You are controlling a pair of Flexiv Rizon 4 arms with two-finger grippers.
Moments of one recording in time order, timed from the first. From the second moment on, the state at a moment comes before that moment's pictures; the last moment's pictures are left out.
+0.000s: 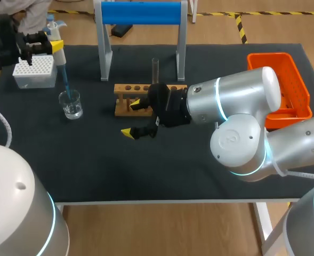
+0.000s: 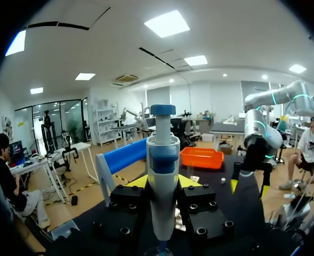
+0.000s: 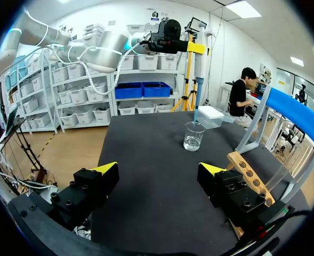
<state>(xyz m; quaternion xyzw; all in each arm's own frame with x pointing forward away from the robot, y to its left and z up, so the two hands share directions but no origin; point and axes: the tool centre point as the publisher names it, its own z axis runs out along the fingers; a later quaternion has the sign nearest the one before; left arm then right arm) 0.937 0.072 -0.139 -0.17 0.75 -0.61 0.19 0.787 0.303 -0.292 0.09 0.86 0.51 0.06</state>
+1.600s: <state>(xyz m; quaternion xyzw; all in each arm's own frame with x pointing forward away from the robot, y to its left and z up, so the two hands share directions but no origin) 0.950 0.075 -0.204 -0.21 0.74 -0.61 0.18 0.788 0.302 -0.292 0.09 0.86 0.51 0.06</state>
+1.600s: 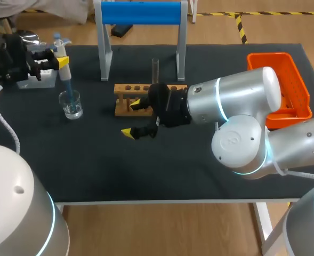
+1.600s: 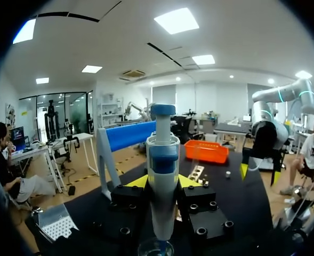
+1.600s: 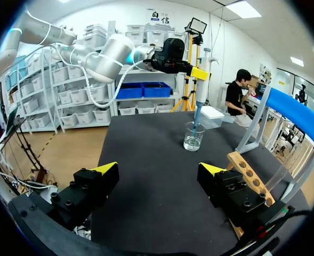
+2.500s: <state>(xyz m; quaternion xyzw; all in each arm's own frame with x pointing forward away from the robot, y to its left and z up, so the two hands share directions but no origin) 0.954 0.084 -0.212 -0.21 0.74 -0.61 0.19 0.788 0.302 -0.293 0.09 0.85 0.51 0.06</state>
